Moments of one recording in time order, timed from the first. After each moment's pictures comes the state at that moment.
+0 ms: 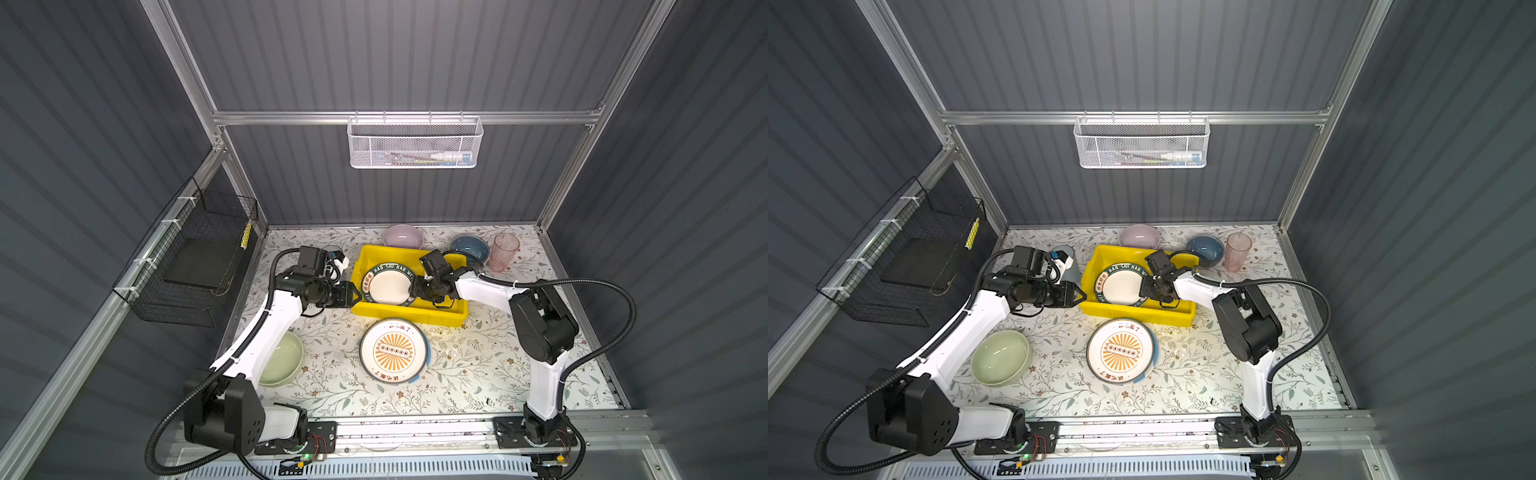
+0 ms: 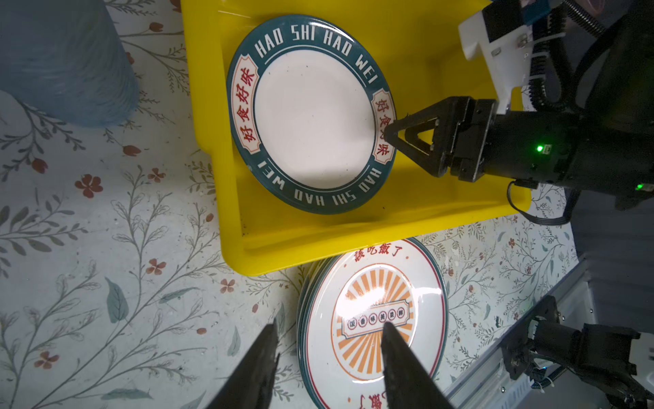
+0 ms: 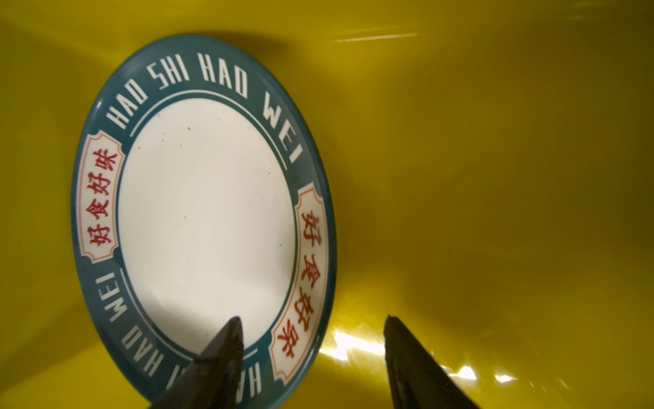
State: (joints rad) left arm -0.26 1.33 1.11 -0.79 0.43 -0.17; right arm 0.59 1.95 1.32 -0.35 -0.05 0.67
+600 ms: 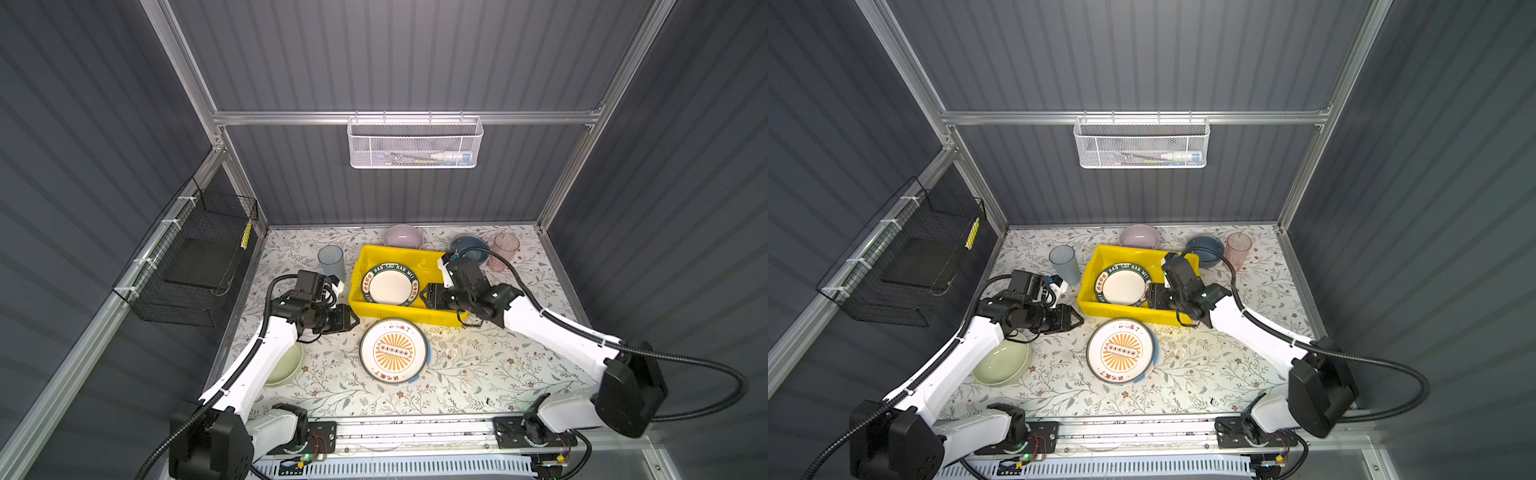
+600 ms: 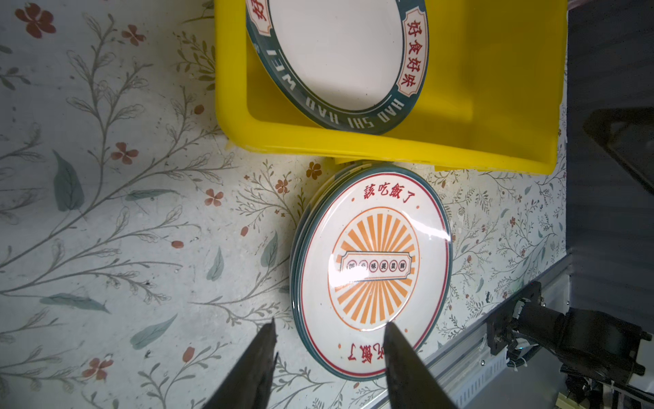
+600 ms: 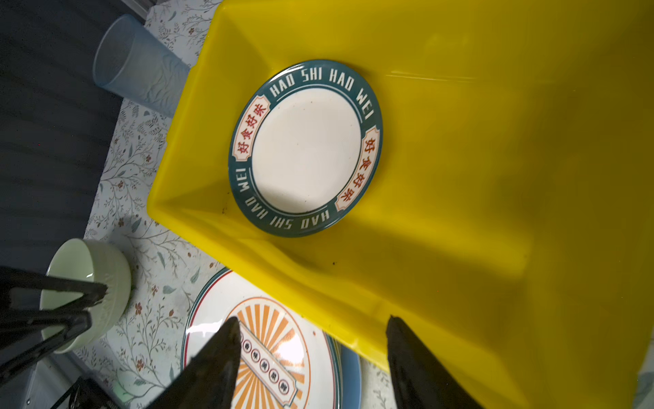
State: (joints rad) left arm -0.30 1.17 0.90 -0.80 0.43 -0.30; right arm 0.69 1.37 1.03 -0.42 -0.04 0.57
